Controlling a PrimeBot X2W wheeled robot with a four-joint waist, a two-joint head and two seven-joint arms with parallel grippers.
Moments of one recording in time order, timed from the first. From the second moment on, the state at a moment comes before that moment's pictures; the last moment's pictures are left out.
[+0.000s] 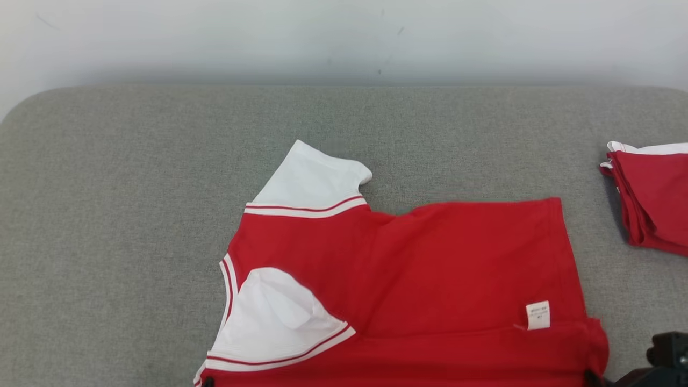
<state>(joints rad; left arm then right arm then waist) 0.15 0.33 -0.30 -0.05 -0.81 0.16 0.12 0.17 -0.05 -0.29 -0.17 0.29 0.13 0.80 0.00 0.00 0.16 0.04</state>
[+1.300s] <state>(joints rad) -0.21 0.27 -0.37 0.19 -0.66 0.05 -0.13 0.00 -0.05 -0.27 -0.04 0.17 0.13 0.38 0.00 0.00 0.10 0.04</state>
